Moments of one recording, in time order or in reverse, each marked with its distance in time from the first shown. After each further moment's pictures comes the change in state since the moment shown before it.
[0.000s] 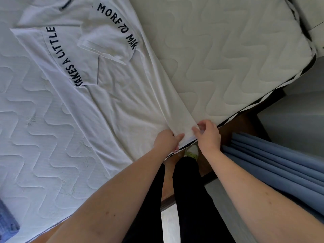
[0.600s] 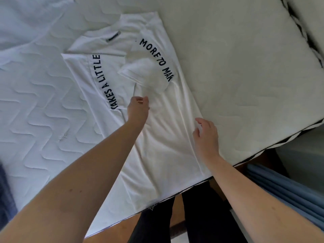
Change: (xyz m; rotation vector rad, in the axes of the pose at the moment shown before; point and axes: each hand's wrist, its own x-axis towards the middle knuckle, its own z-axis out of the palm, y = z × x) left_hand 0.058 -0.019 -0.240 -0.591 0.658 0.071; right_hand 0.030 -0.143 0.032 0.009 0.038 -0.306
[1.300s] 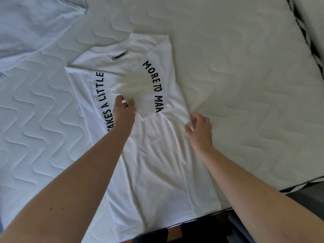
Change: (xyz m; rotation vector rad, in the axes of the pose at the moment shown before) left_hand 0.072 0.039 -0.017 -0.235 0.168 -0.030; right_hand 0.142 -0.042 0.007 -0.008 -0.176 0.031
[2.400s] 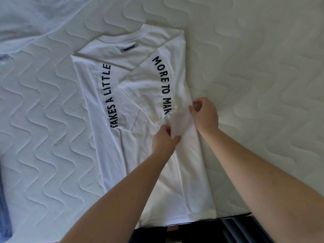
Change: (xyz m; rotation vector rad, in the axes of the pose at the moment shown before) left_hand -0.096 -0.029 0.077 0.437 -0.264 -0.187; right_hand 0.077 -0.031 -0.004 -0.025 -0.004 -0.110
